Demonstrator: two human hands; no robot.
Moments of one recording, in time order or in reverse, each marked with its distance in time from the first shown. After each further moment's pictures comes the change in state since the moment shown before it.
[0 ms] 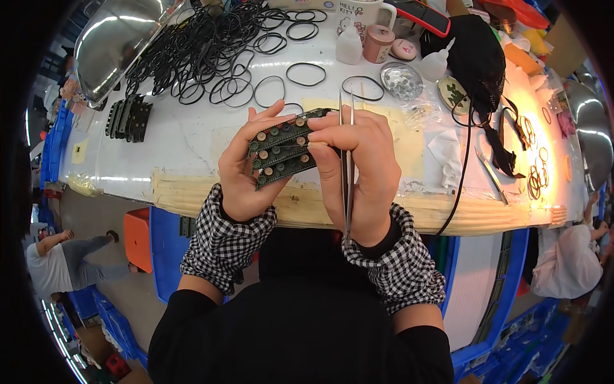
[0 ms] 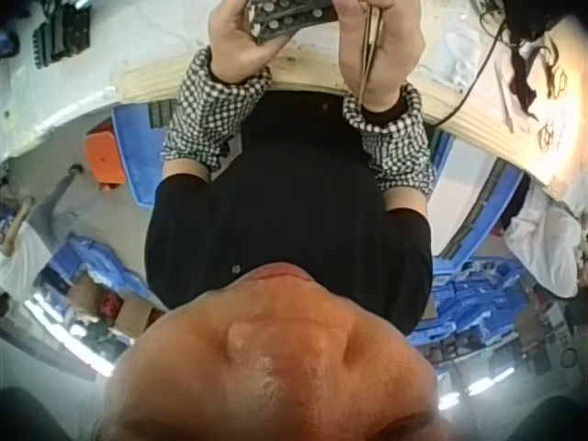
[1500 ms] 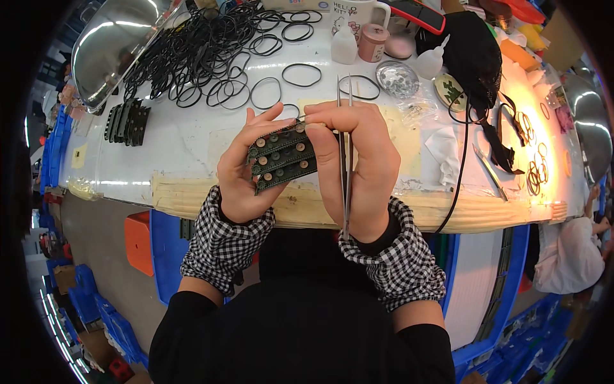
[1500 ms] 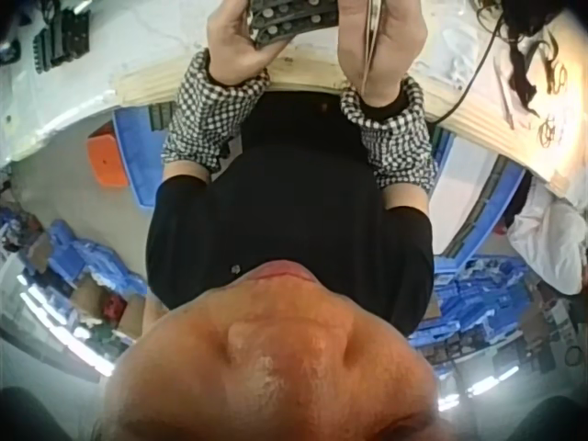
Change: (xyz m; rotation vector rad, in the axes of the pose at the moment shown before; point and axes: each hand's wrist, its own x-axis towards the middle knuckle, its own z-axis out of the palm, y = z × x) left_hand 0.002 0.004 0.001 0.020 -0.027 0.020; right_hand 0.007 -0.005 0.002 0.127 0.048 0.172
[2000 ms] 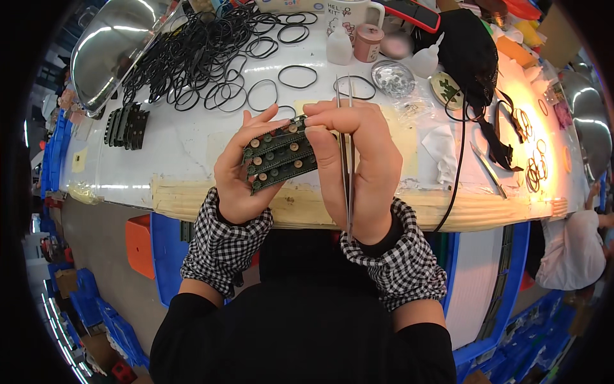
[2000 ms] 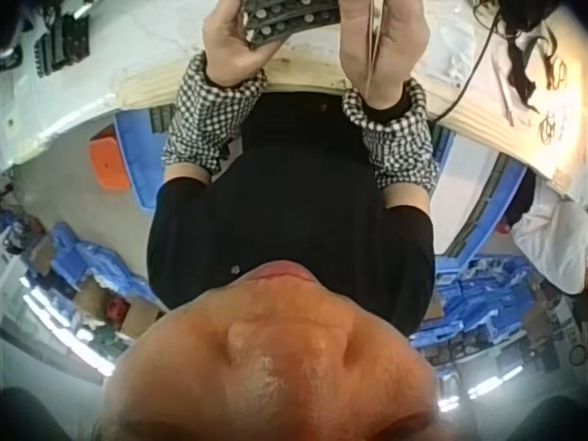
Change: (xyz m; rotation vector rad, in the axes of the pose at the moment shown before) left_hand 0.000 -0.002 -0.001 -0.010 -0.004 0.004; right_hand 0.003 -0.002 -0.007 -0.025 -0.013 -0.064
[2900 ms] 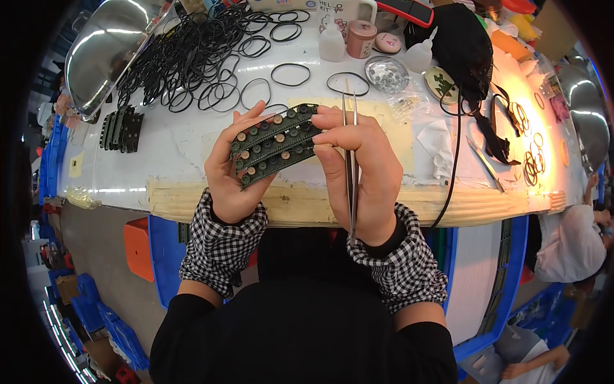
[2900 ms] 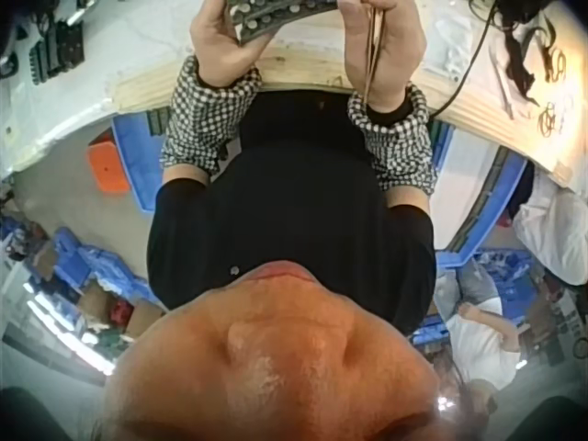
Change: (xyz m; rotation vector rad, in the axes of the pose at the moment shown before) left_hand -0.003 -0.002 0.002 -0.033 0.046 -0.027; right_hand -0.016 0.009 -0.014 -0.010 -0.049 -0.047
